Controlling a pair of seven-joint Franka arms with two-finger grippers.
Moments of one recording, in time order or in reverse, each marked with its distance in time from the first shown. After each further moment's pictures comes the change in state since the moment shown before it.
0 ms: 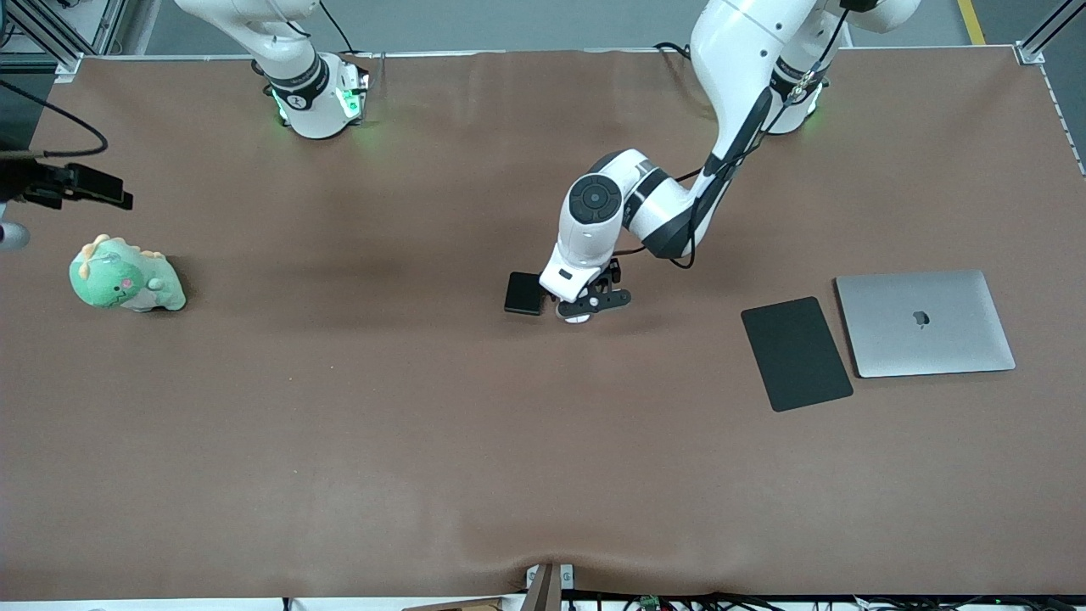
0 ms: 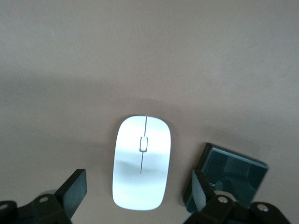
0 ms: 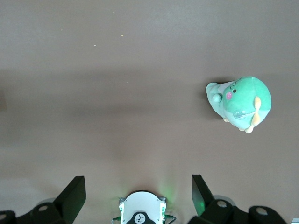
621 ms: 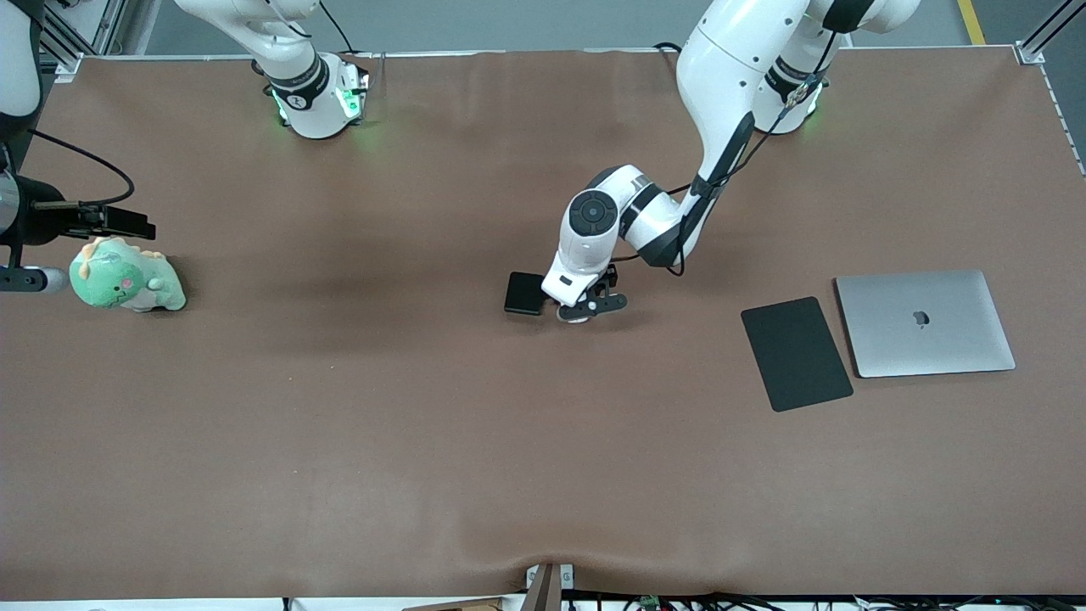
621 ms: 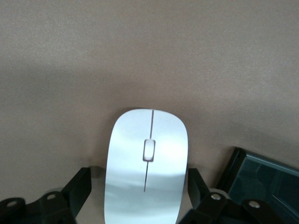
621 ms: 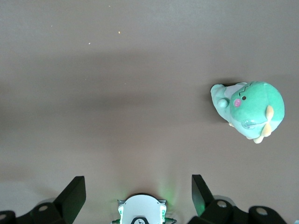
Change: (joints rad) left arm -0.008 0.070 0.000 -0.011 0.000 0.070 -0.012; right arm 0.002 0.088 0.002 0.001 0.000 0.037 0.000
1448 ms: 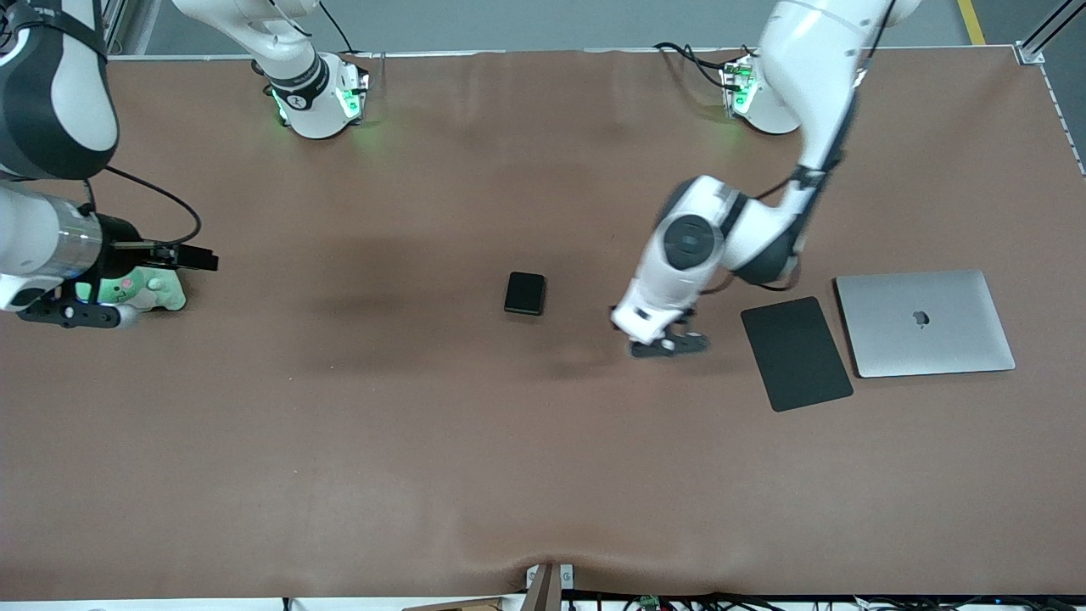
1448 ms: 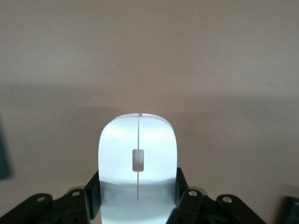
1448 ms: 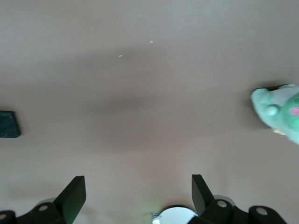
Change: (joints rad) left arm 0.269 -0.191 0.030 0.010 0.003 -0.225 0.424; right arm 0.096 0.065 0.011 -0.011 0.113 0.076 0.187
